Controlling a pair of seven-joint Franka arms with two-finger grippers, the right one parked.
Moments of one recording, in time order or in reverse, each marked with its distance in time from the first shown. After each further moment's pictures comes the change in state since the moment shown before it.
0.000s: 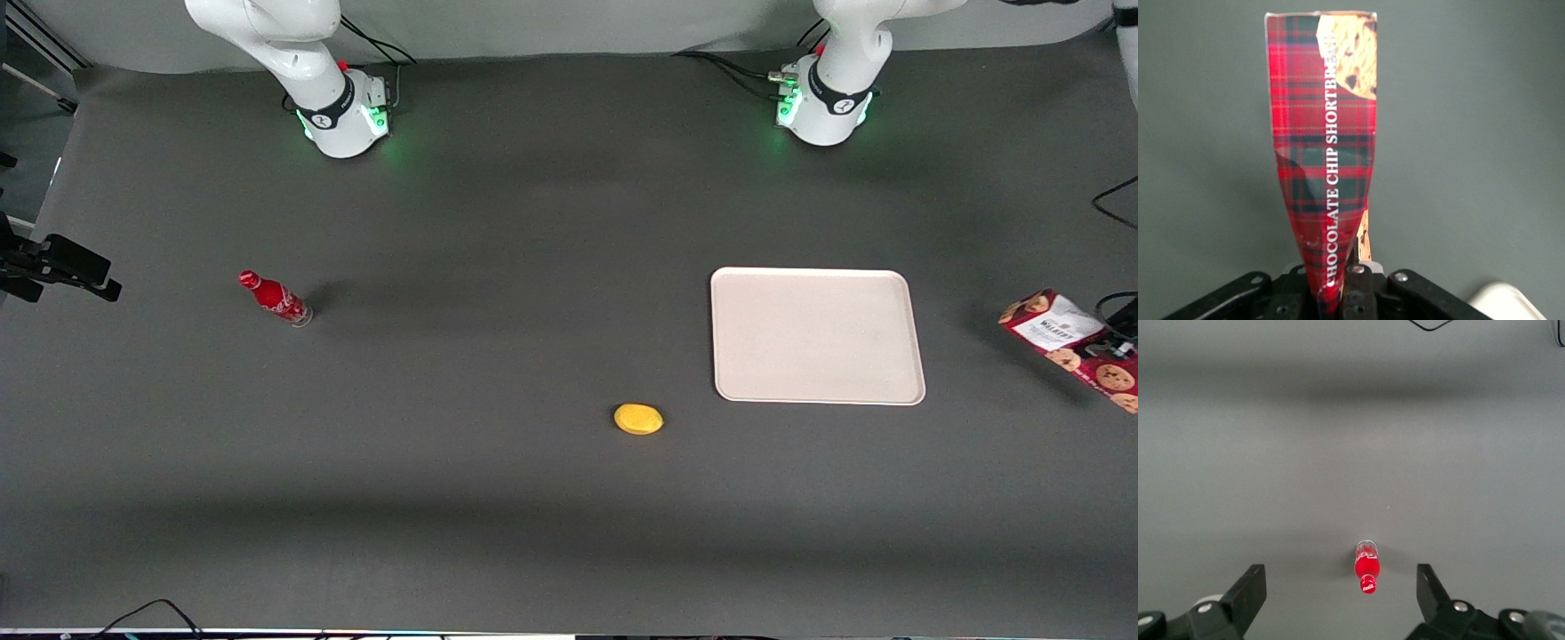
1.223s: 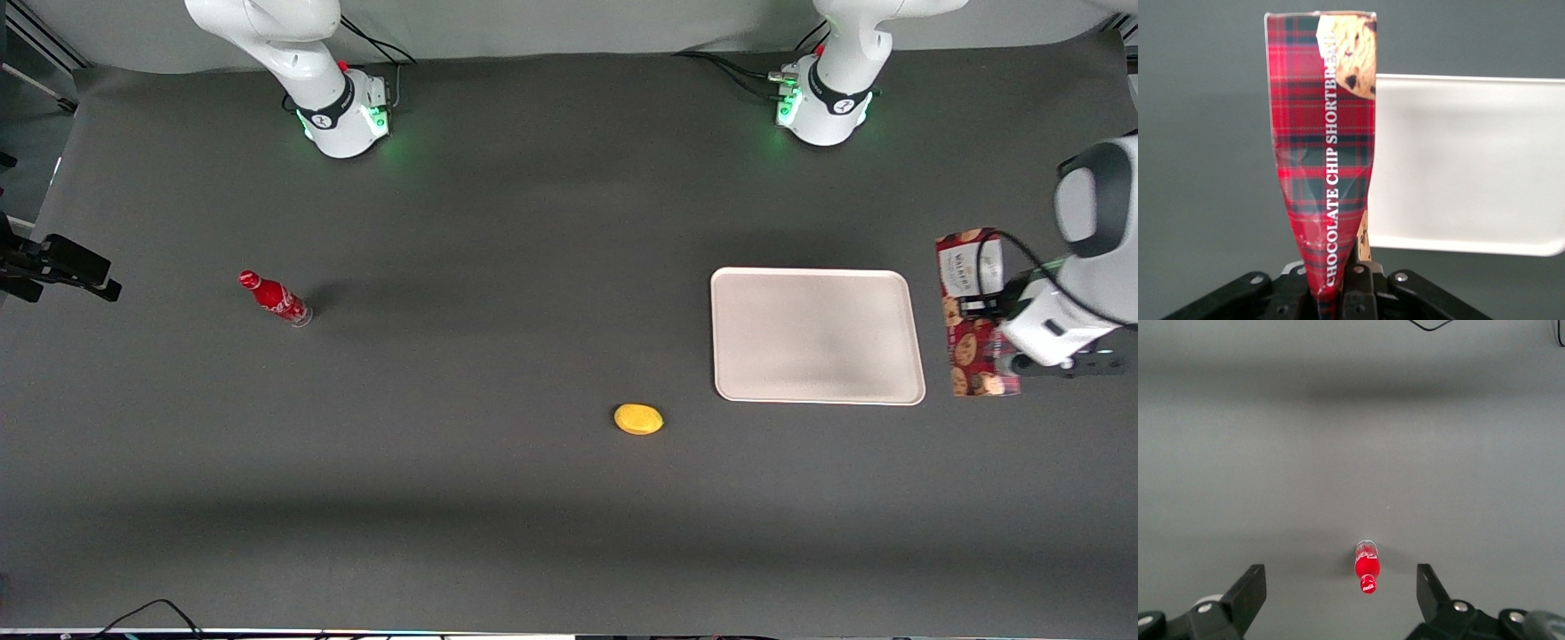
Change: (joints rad) arm -0.036 -0.263 -0.483 0.001 0.532 -0.428 -0.030
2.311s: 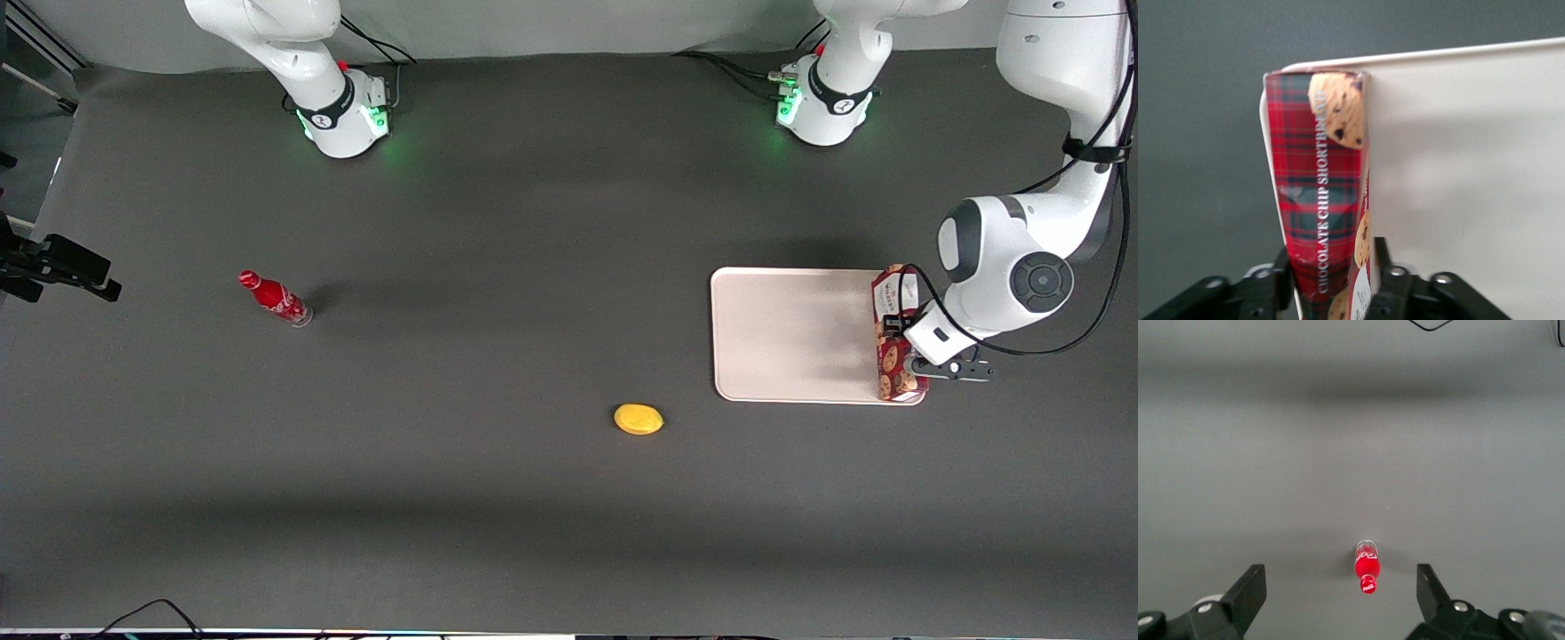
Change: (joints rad) arm 0.004 0.114 0.003 -0.333 0.000 0.552 0.088
